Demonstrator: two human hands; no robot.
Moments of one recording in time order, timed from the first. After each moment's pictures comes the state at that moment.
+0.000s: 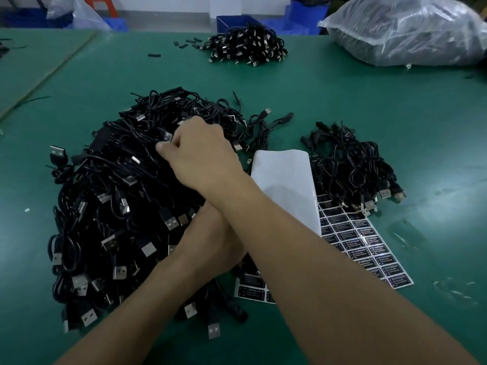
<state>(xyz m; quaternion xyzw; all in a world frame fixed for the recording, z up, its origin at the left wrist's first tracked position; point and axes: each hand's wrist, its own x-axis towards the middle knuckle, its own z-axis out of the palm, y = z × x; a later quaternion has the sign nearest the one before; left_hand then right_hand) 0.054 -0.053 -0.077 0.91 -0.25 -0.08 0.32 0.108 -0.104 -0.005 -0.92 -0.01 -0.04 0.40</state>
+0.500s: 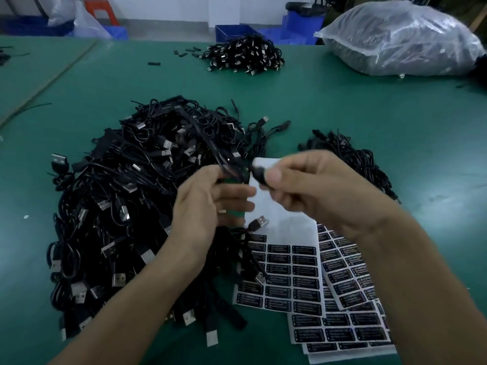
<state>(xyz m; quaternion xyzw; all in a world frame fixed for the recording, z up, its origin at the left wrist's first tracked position) 0.061 -0.055 -0.043 0.64 -0.02 -0.11 0.76 0.031 -0.233 0.002 -0.74 -0.08 0.10 0.66</state>
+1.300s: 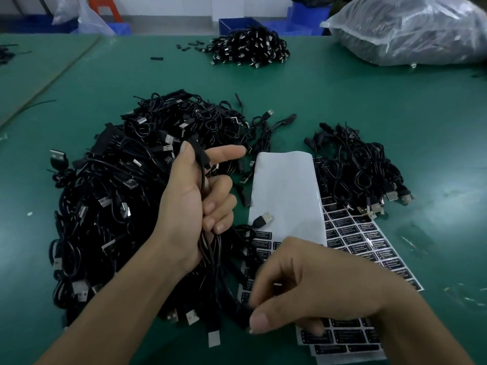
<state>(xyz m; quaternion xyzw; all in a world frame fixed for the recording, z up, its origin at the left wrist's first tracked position) 0.063 -0.044 -0.038 0.52 -0.07 -0.16 0.84 -0.014 -0.220 -0.041 -0.72 -0.16 0.35 0.57</state>
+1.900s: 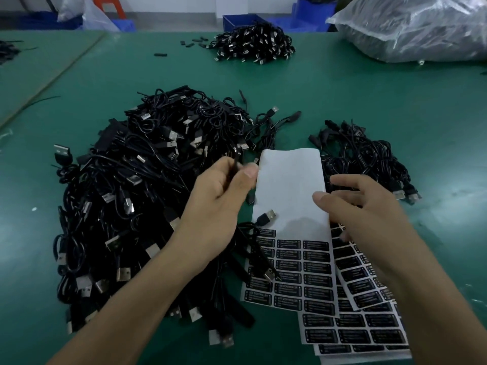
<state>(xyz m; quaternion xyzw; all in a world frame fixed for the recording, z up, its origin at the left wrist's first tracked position) 0.057 -0.050 -0.046 0.73 -0.16 -0.07 0.66 -0.008 -0.250 -0.050 -0.78 0.25 -0.07 0.57</state>
